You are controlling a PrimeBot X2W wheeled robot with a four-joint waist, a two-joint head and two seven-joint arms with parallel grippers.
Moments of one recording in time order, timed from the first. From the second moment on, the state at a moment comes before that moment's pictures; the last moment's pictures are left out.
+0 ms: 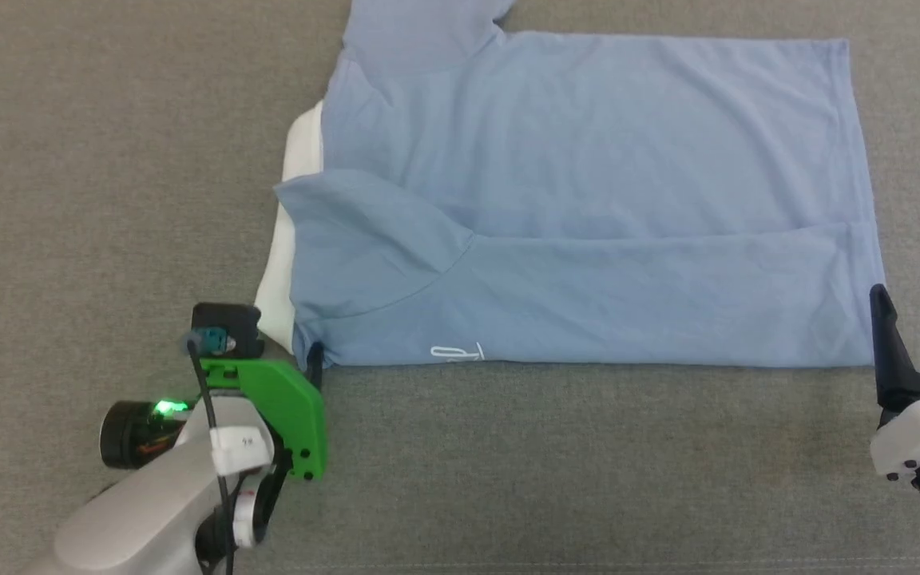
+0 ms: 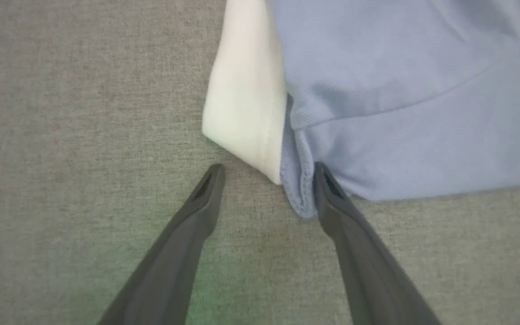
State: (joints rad) left arm -0.54 0.65 -1.00 0.08 -1.02 0.55 0.11; right arm -0.07 -0.14 -0.25 -0.11 0.20 0.13 0.20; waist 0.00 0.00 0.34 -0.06
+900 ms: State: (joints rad) left arm -0.58 0.64 -1.02 -0.01 -1.01 0.50 0.11; right arm -0.22 -0.14 -0.39 0.14 0.10 0.13 0.65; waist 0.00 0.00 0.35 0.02
